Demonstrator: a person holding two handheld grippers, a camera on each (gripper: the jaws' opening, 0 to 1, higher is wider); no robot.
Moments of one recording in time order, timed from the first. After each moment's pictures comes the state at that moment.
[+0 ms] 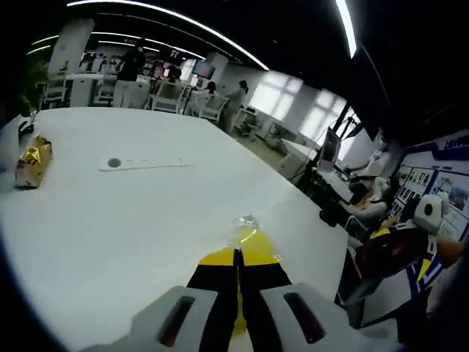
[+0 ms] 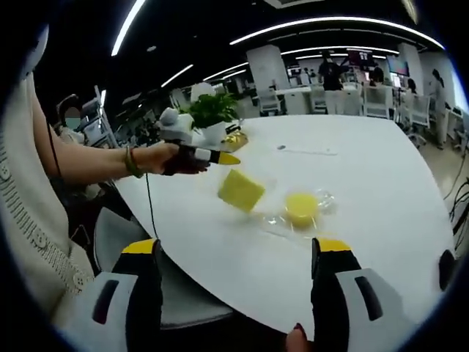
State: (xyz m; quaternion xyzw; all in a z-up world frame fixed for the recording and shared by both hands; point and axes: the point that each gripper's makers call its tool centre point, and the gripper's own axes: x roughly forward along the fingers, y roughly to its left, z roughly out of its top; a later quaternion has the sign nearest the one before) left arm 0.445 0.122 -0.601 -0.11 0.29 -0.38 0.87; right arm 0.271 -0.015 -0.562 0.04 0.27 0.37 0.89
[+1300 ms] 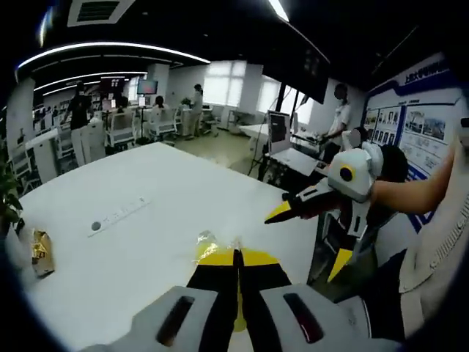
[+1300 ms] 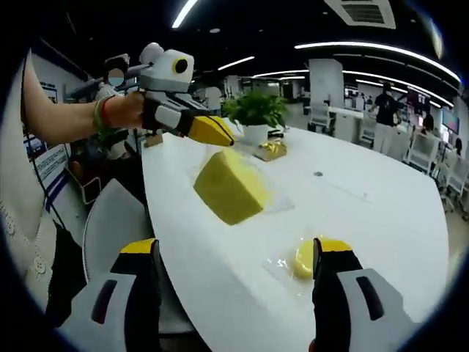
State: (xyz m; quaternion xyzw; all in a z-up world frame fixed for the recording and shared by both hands) left arm 0.367 0.093 -0.487 0.02 0.24 -0.48 0.84; right arm 0.328 0.039 -0.568 -0.07 0.24 0.50 0.83
